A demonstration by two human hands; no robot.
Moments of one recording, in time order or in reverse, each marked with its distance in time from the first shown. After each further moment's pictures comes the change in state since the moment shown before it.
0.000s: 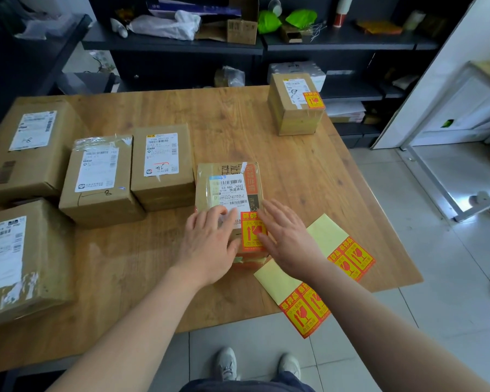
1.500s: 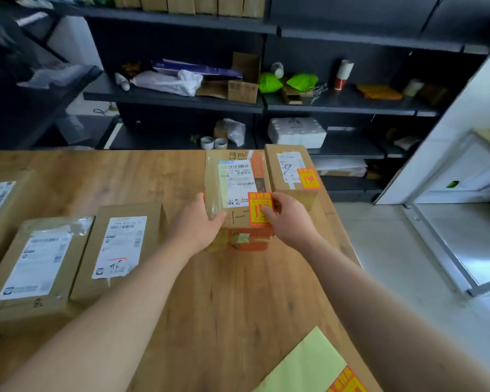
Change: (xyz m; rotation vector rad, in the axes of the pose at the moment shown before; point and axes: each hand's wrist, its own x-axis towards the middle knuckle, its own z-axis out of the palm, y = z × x) left_hand 0.241 -0.025 -0.053 -0.534 0.095 -0.439; right_hand 0.215 0.111 -0.102 0.435 0.190 0.293
